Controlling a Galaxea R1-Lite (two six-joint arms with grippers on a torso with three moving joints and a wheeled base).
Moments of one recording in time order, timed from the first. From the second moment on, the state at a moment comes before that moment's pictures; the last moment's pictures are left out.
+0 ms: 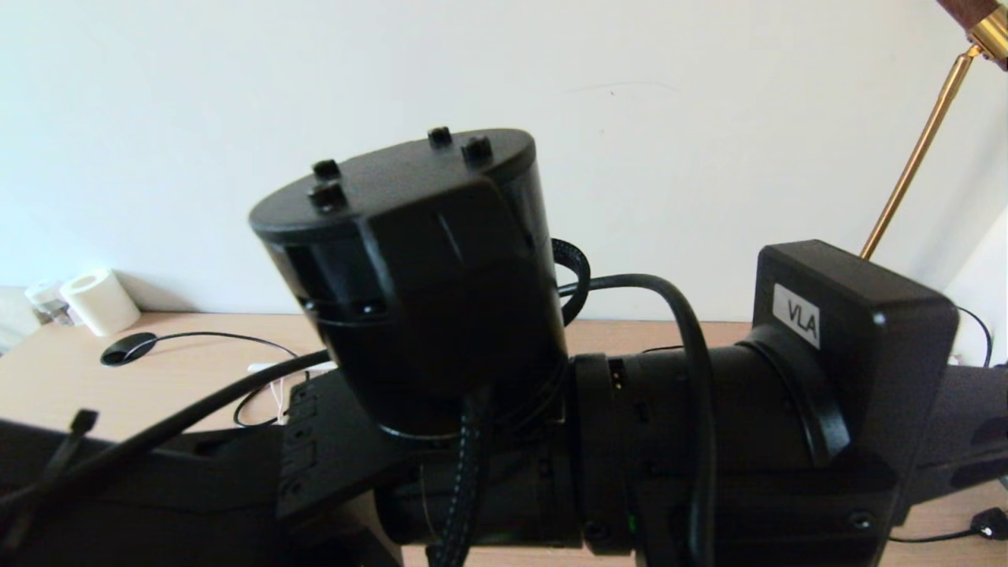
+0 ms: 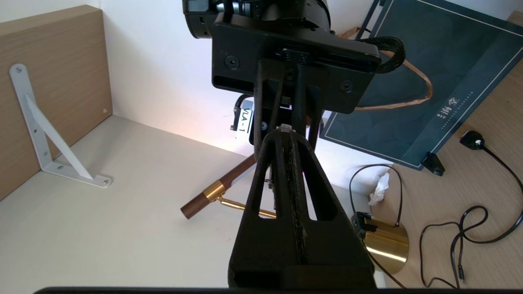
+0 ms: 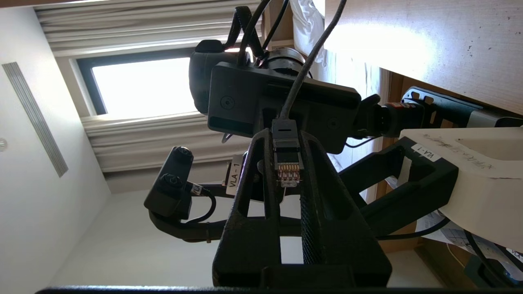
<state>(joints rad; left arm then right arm) -1.13 1.77 -1.14 -0.87 -0.51 1.38 0.23 0.96 -0.96 0.12 1.04 1.38</state>
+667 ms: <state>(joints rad) -1.12 1.74 -1.11 -0.88 -0.51 1.38 0.23 0.95 -0.95 0.13 1.04 1.38</state>
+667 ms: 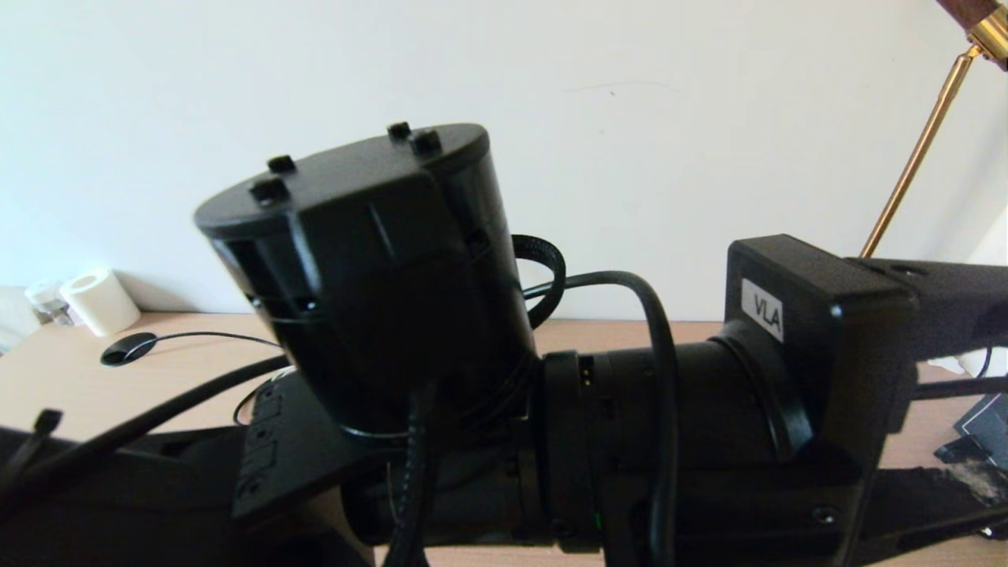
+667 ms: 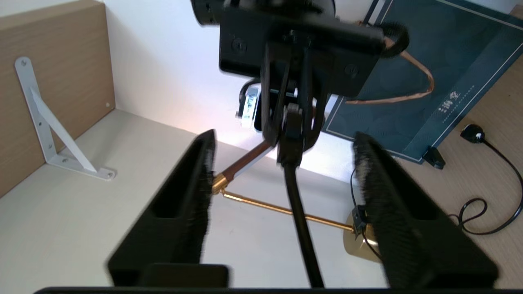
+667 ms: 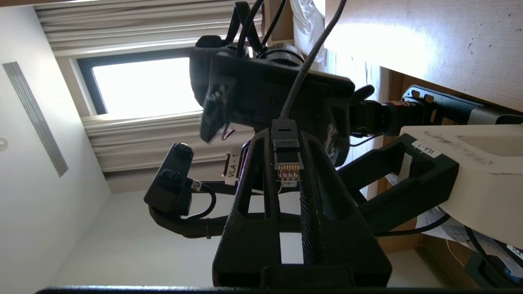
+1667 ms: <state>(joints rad) -1.10 1.76 -1.12 -0.88 -0.51 1.38 0.24 0.93 -0.95 0.14 1.05 1.38</state>
